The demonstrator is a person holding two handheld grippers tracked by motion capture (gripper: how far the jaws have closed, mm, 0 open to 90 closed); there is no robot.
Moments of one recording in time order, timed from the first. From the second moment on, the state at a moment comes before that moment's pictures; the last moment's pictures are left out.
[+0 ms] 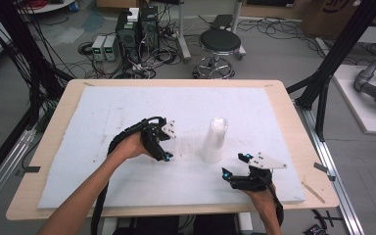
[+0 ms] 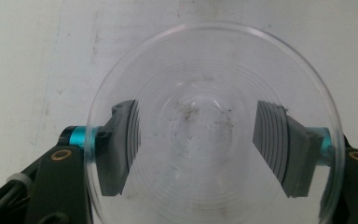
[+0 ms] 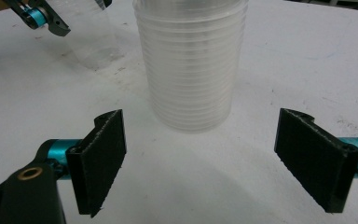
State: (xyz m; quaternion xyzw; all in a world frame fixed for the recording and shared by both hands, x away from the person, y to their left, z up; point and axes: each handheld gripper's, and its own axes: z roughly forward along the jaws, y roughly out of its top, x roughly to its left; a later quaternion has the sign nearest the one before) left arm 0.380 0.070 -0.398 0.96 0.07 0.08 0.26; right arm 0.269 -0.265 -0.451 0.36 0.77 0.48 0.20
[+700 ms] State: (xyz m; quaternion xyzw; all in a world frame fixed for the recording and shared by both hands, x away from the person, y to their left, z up) left arm 0.385 0.058 -0.405 0.96 0.08 0.08 0.25; right arm 0.270 -0.264 -0.454 0.37 0.77 0.48 0.20
